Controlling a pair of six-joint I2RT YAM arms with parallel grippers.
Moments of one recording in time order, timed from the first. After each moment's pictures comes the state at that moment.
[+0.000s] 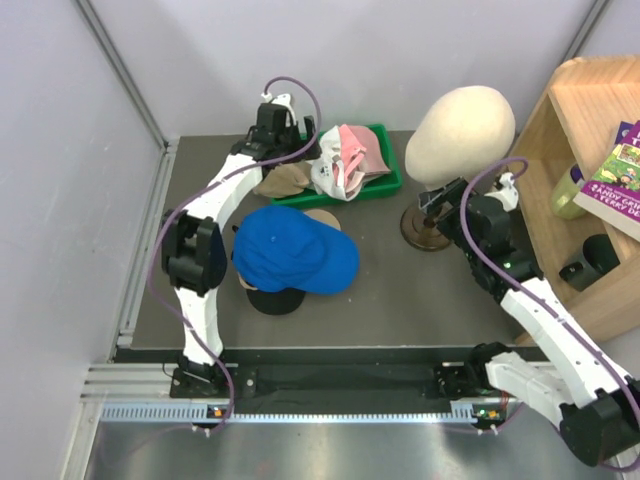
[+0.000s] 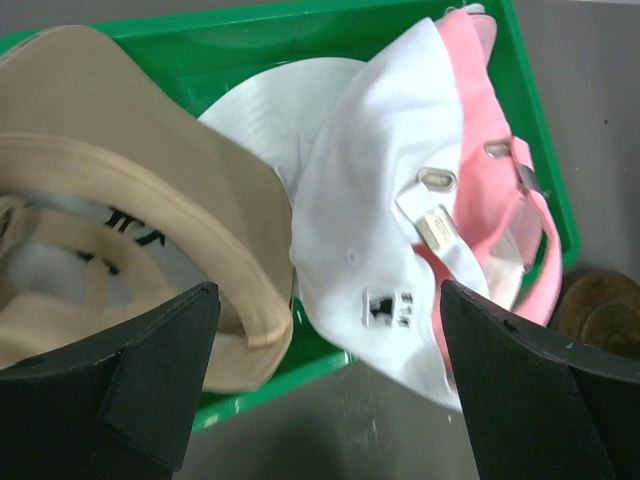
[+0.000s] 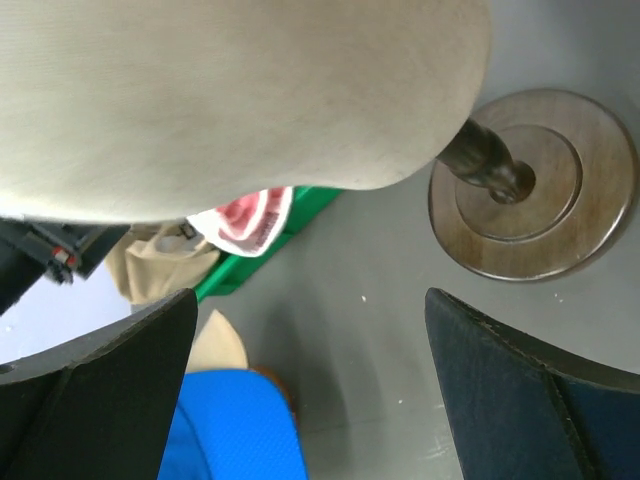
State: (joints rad) left arm -0.33 1.99 1.82 -0.37 0.04 -0.38; right arm 0.39 0.90 0.81 -0.25 0.30 0.93
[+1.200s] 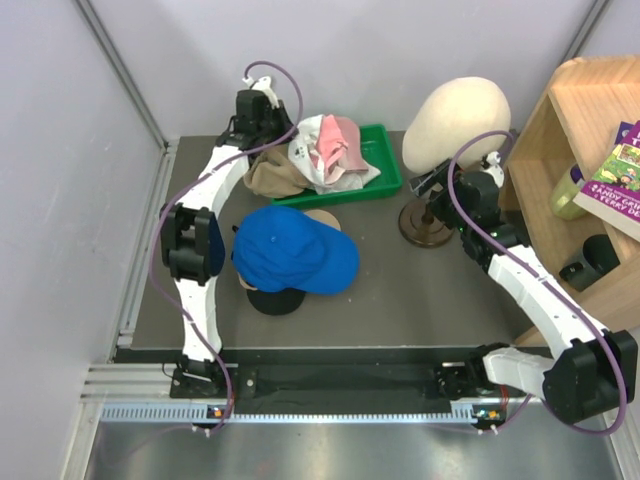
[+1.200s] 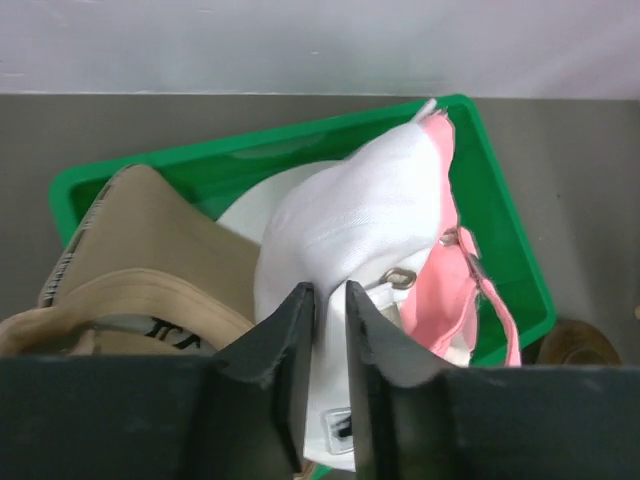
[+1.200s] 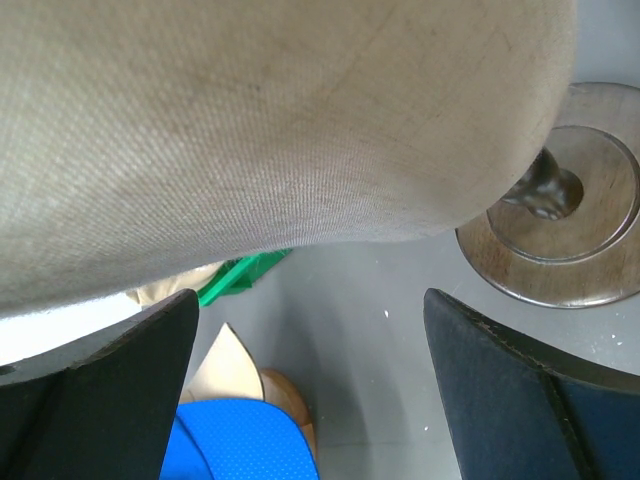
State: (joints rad) left arm -0.23 2.12 1.97 -0.24 0.20 -0.38; right arm 0.30 1.15 0.92 -0.16 0.13 0.93
